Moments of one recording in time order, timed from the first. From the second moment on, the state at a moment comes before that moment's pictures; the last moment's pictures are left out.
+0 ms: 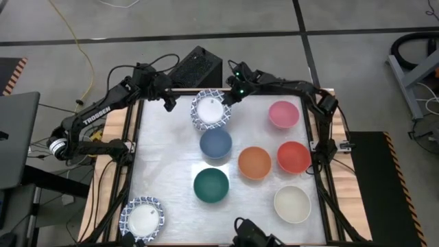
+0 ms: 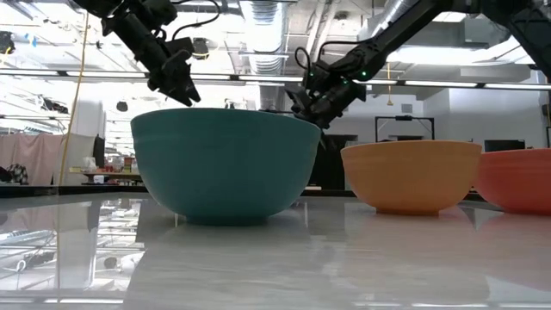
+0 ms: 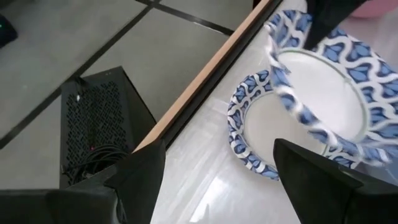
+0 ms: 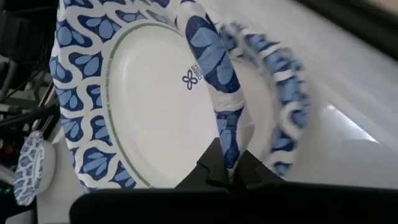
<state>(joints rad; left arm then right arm) 0.85 1.14 0.97 -0.41 0.12 0.22 -0.68 1.94 1.49 -0.36 -0.57 0.37</state>
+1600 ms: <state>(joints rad) 0.92 1.14 0.97 -0.42 0.13 0.16 -0.68 2.23 1.96 -0.84 -0.52 0.20</state>
